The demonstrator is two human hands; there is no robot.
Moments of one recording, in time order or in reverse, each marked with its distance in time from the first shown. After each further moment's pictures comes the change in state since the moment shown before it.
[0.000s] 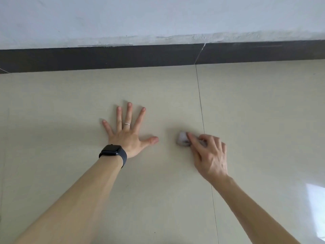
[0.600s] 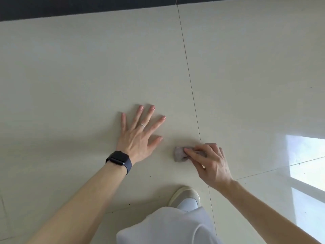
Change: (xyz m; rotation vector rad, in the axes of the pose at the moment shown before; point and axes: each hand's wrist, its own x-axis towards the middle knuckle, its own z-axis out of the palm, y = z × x) left_hand -0.101 0.023 0.107 0.180 0.204 0.477; right_hand -0.177 -0.001 -0.047 0.180 -0.180 -0.058
